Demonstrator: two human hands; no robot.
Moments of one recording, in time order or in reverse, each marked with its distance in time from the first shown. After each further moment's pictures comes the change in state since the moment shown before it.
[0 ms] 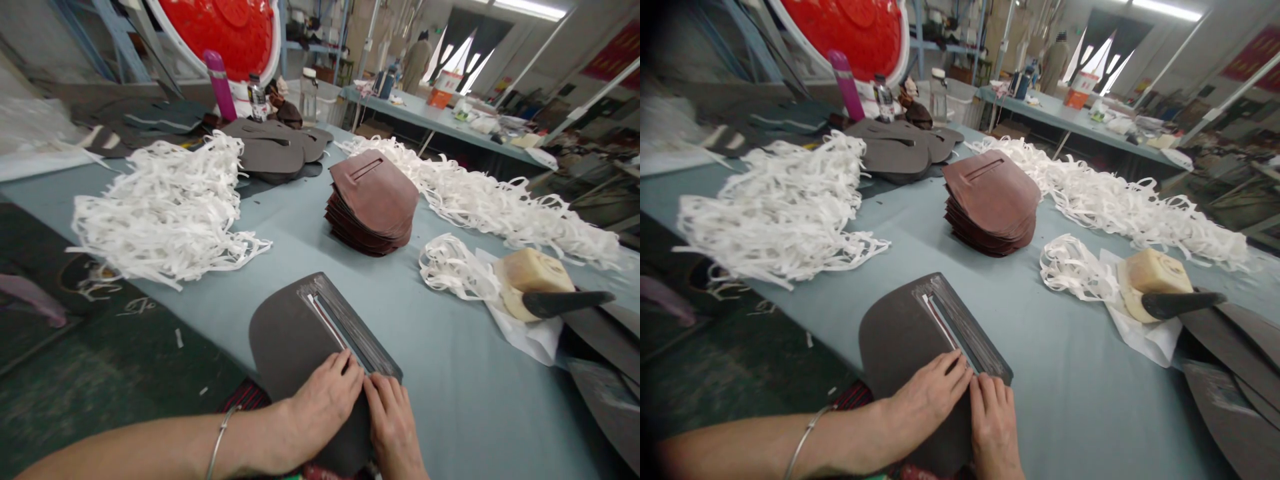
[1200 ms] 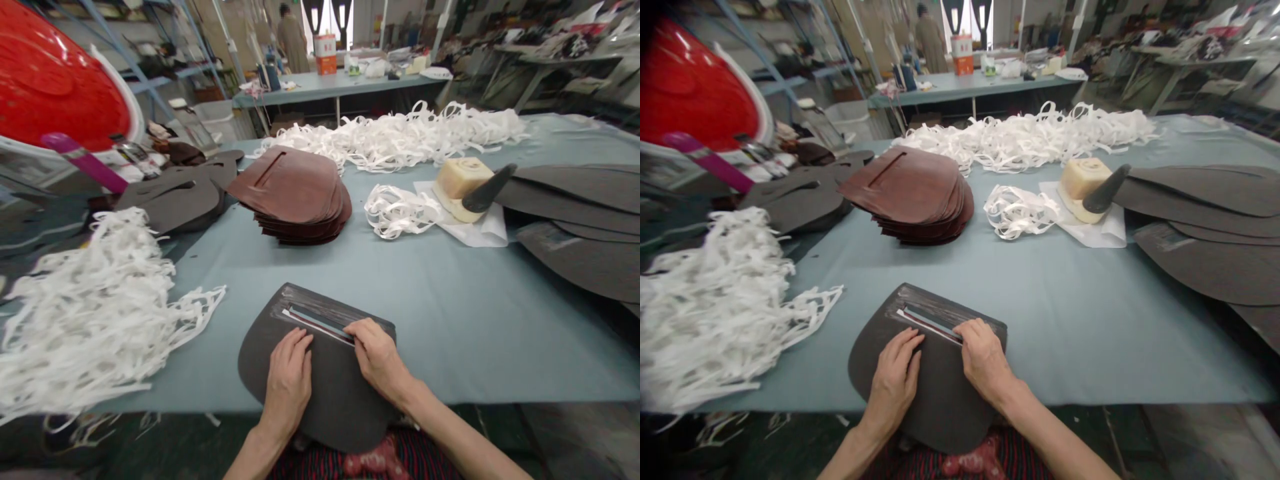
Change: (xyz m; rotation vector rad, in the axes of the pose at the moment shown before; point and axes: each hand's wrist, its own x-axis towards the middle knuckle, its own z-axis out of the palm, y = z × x) left_hand -0.028 -0.058 0.031 -0.430 0.251 -0.336; right_hand 0.042 -0.003 0.003 0.449 0.144 0.409
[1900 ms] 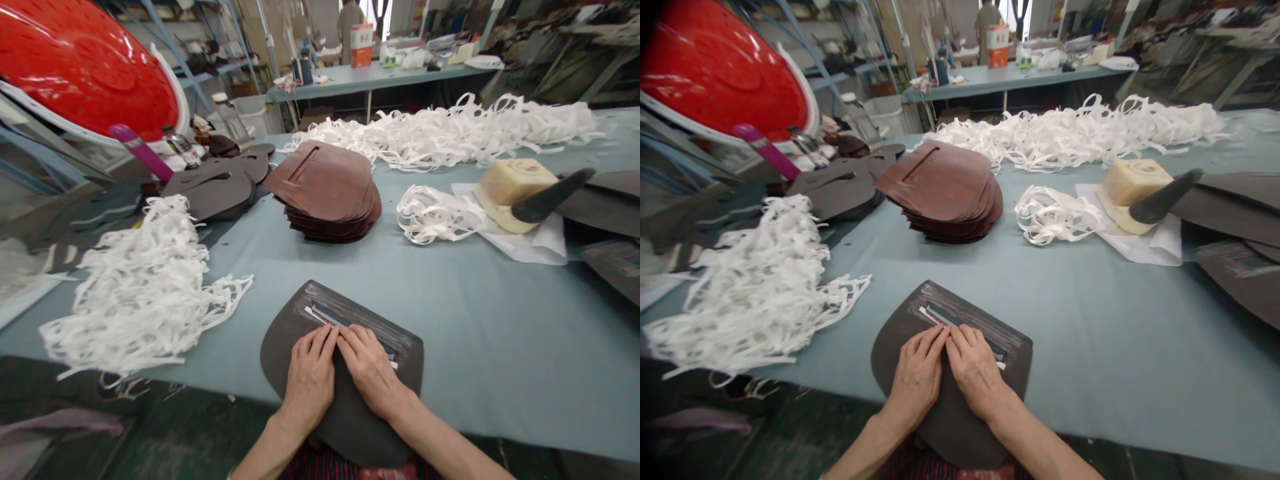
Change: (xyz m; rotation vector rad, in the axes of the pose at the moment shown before) left_hand 0.007 0.004 -0.004 0.213 -0.145 0.018; right_hand 0.019 -0.024 0.043 -0.323 -0.141 -0.297
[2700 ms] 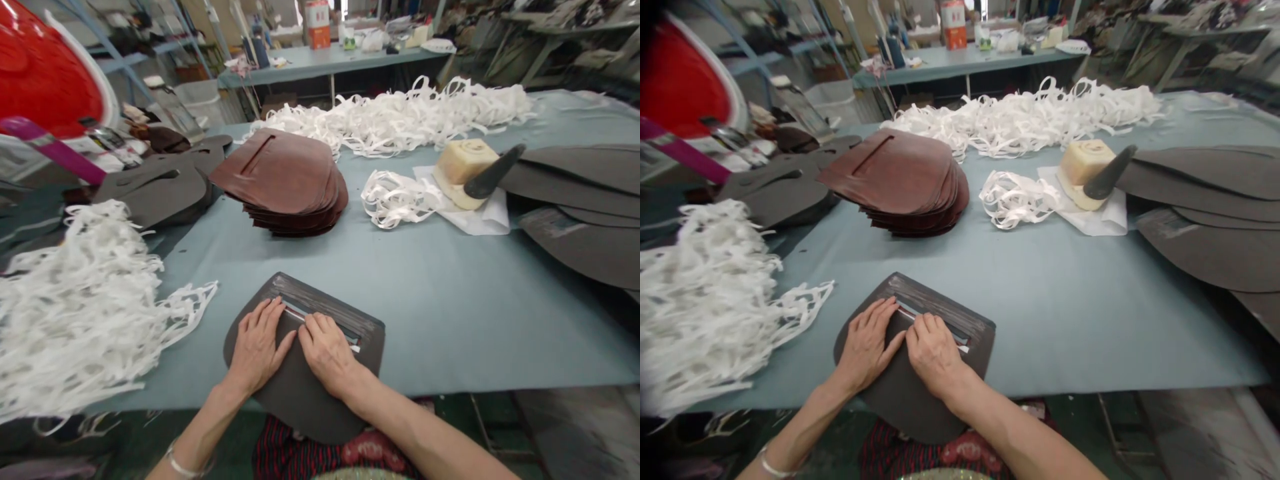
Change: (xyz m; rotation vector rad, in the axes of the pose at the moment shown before) left_hand 0.029 -0.066 -0.008 0.137 -0.070 0.094; right_hand 0.018 -0.018 0.015 -0.123 -0.022 0.087
